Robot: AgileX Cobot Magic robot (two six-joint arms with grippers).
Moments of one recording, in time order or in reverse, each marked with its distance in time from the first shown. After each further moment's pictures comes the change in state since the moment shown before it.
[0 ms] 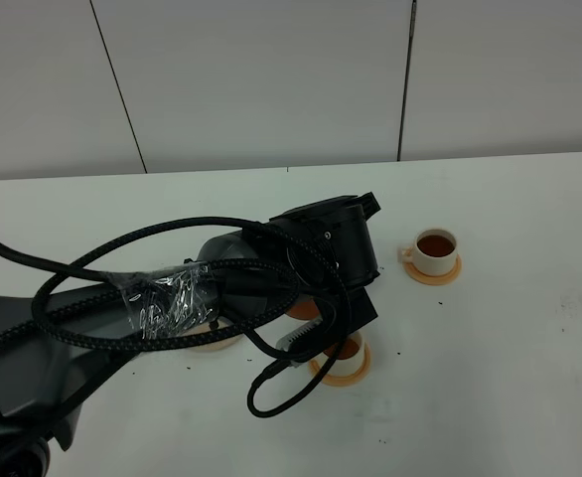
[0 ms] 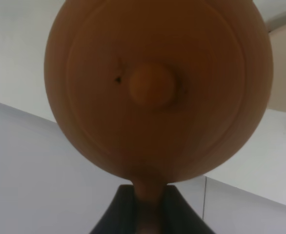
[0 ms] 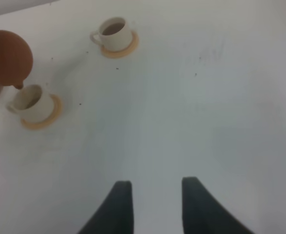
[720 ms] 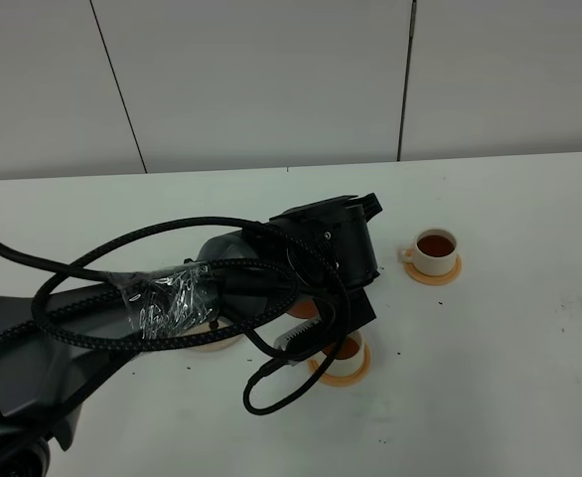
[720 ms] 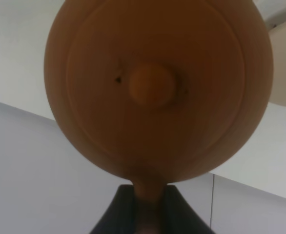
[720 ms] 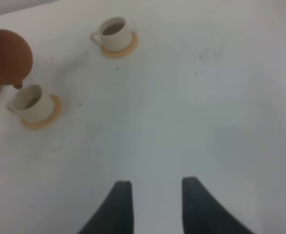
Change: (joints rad) left arm 0.000 0.000 0.000 0.007 -0.004 0.025; right arm 0.000 0.000 0.000 0.000 0.000 0.000
